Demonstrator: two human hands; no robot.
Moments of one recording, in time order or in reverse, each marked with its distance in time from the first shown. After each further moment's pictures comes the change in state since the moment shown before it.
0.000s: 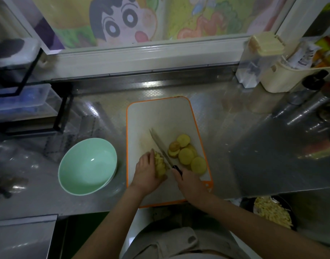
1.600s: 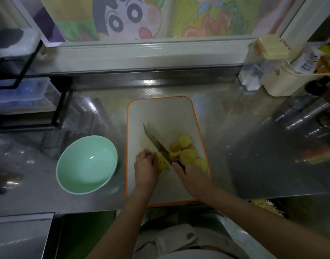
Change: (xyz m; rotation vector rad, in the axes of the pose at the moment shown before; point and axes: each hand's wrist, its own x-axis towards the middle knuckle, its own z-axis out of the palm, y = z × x) left_hand 0.012 0.012 0.002 -0.368 0.364 -0.226; right_hand -0.007 -0.035 -0.035 -0.110 -0.030 -0.072
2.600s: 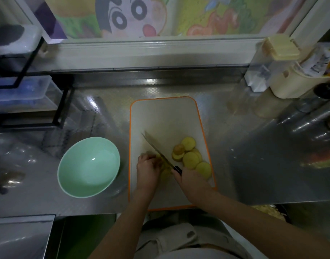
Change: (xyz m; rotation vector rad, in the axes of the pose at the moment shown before) left_hand 0.007 -0.009 0.004 -0.030 0.025 0.051; right_hand 0.018 -0.004 0.011 -0.476 -0.142 -0.044
